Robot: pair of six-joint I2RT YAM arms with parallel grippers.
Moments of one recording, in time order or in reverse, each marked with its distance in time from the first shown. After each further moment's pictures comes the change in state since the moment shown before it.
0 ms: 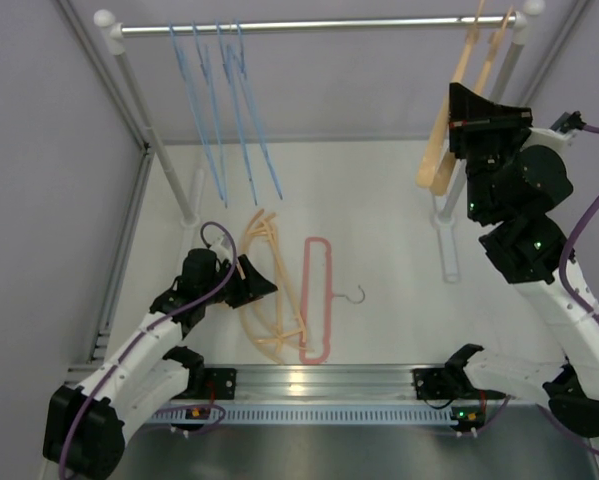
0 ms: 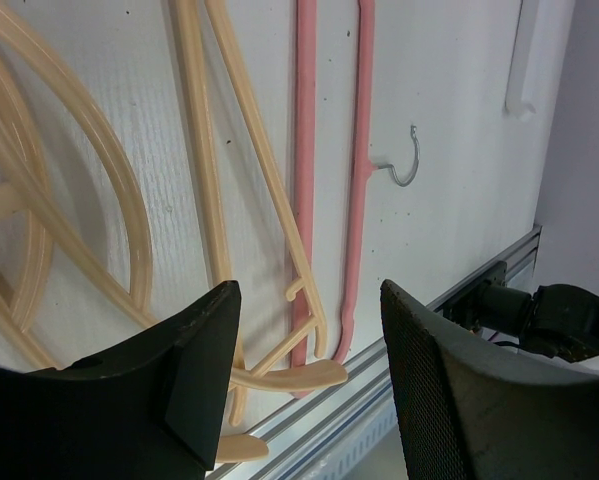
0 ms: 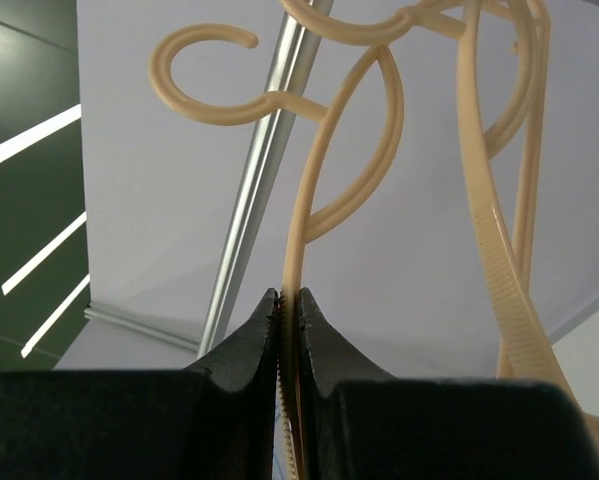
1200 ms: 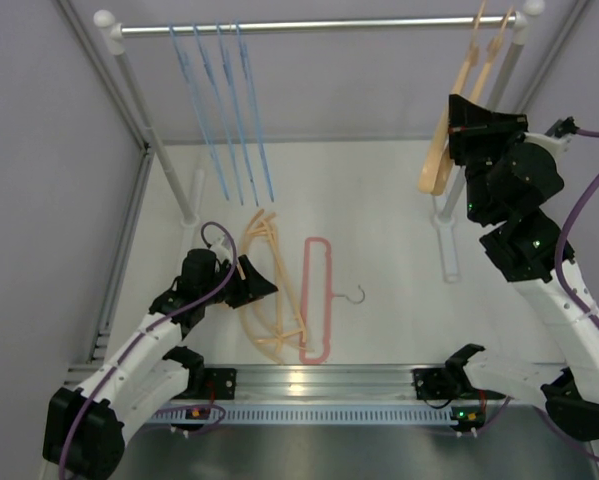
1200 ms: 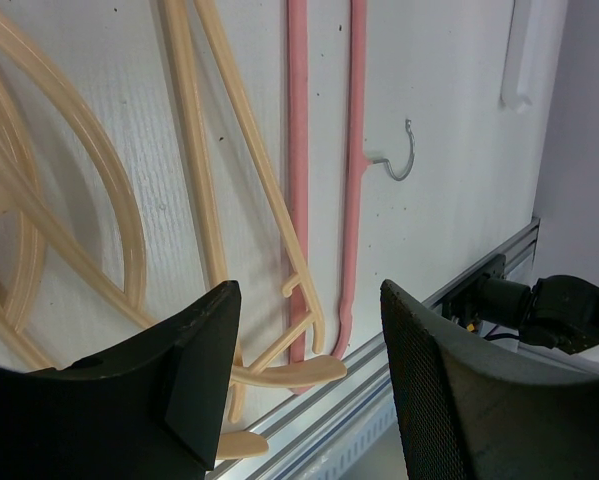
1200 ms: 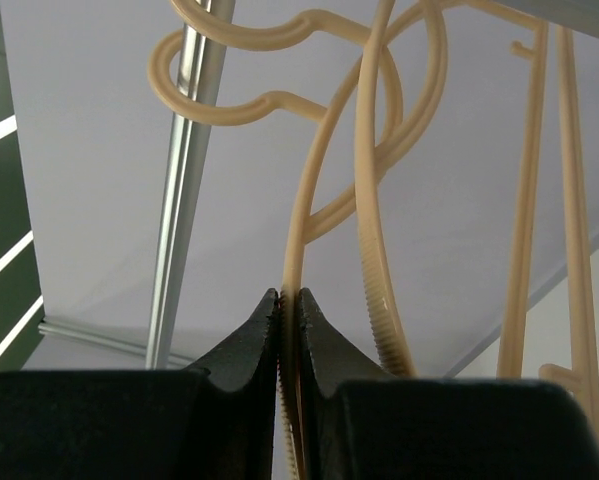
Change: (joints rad) left arm 0.000 -0.013 0.000 -0.003 0.015 0.011; right arm -0.073 0.001 -0.026 -0.109 -0.031 0.075
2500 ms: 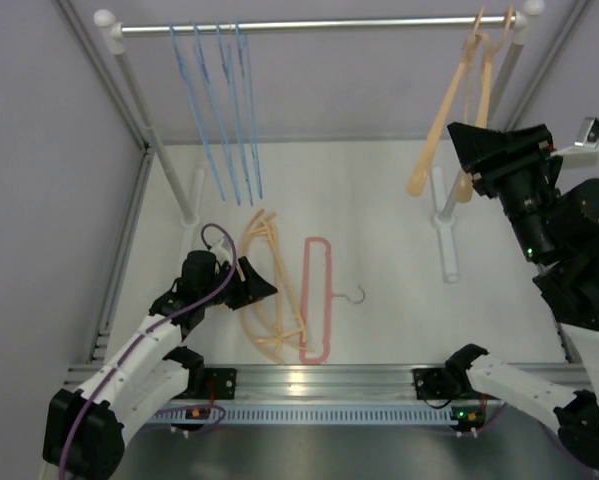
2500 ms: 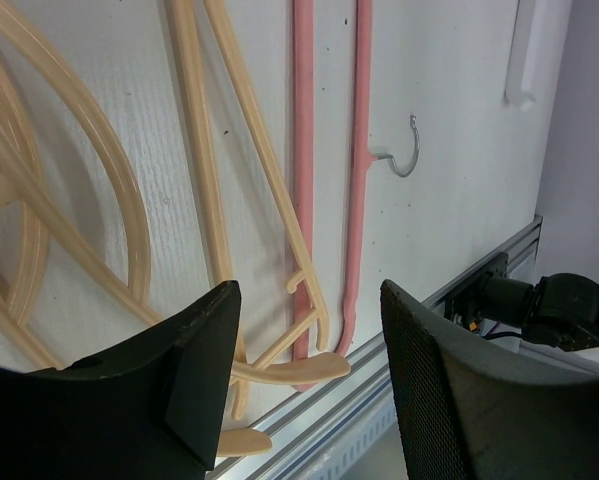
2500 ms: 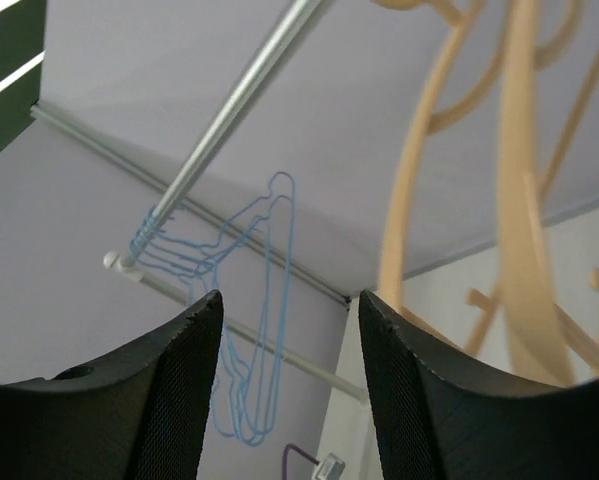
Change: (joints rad) left arm 0.000 -0.012 -0.014 -0.002 0.001 0.000; right arm -0.001 -0.210 -0.008 -0.233 -0.317 -0.233
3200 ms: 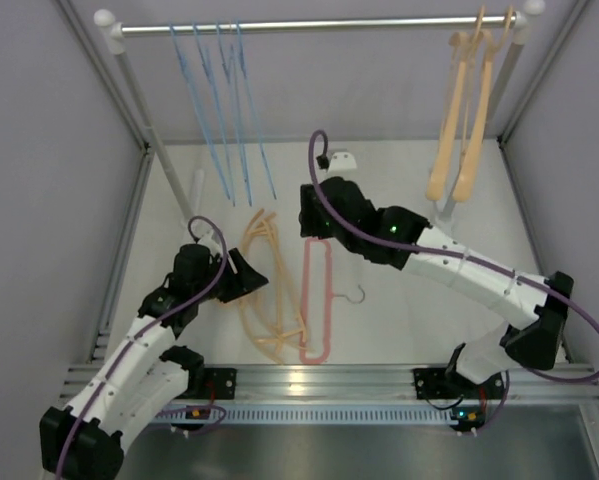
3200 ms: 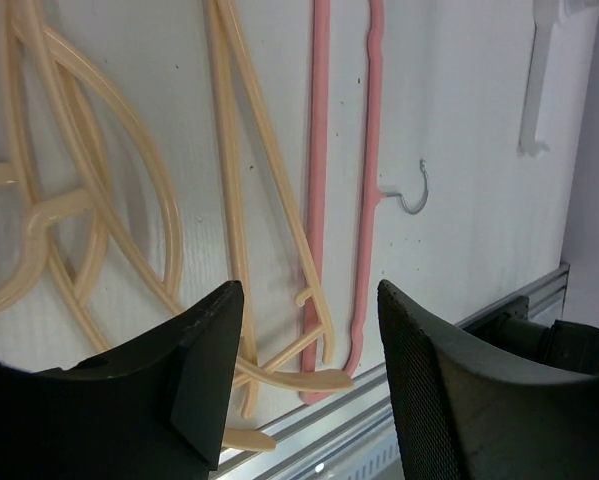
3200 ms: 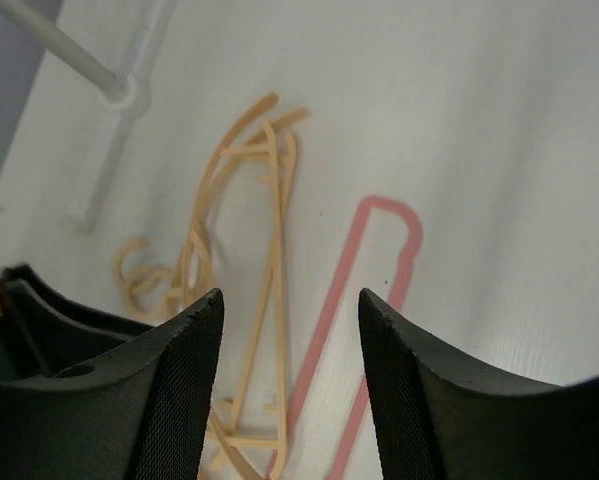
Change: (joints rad) left arm 0.000 -0.056 0.110 -0.162 -0.124 0.032; right arm 0.446 0.634 0.101 -0.195 0.116 -0.325
